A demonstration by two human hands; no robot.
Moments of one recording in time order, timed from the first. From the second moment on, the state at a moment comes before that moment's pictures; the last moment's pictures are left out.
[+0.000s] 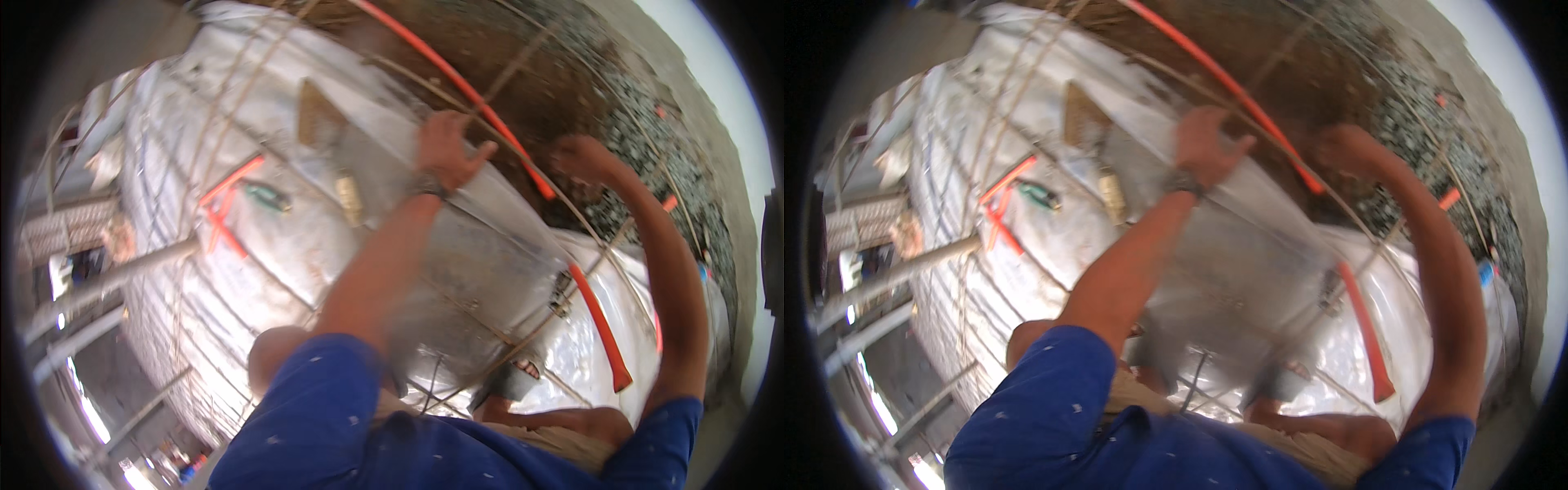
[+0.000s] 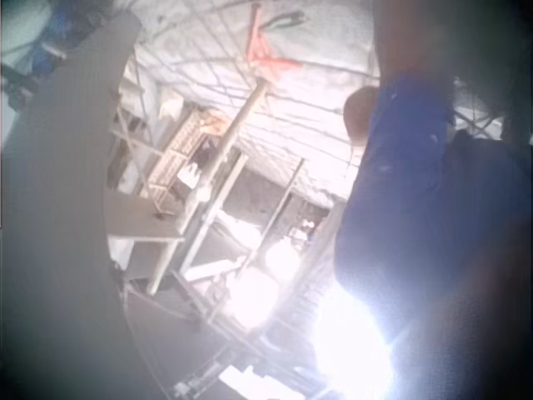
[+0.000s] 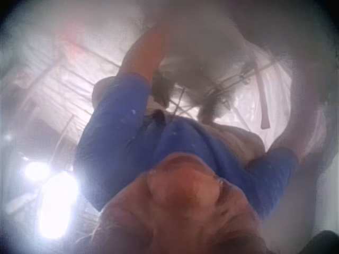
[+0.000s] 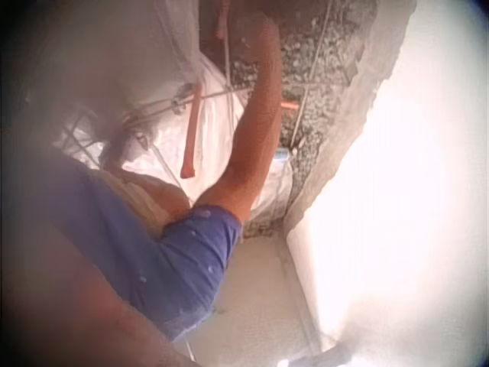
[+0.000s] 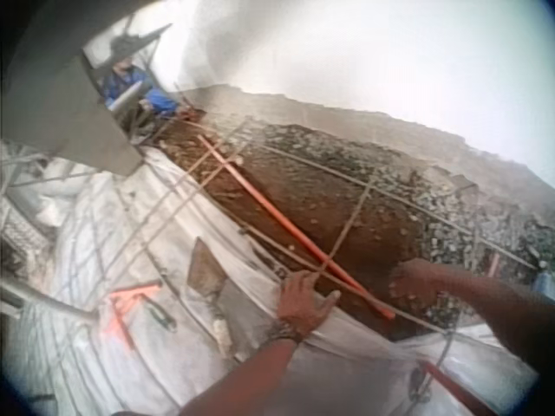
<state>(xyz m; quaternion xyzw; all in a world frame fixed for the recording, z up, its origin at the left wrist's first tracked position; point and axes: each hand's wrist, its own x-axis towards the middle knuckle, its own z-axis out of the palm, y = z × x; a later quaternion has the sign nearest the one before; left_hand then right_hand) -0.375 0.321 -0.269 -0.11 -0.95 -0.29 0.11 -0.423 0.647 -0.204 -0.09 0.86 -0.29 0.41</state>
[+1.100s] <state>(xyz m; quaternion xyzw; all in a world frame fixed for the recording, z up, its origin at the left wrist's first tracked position) -0.087 -0.060 -0.050 0.13 -0.88 -0.22 -0.41 -0.405 0.769 -0.129 -0.06 0.98 -0.17 0.10</state>
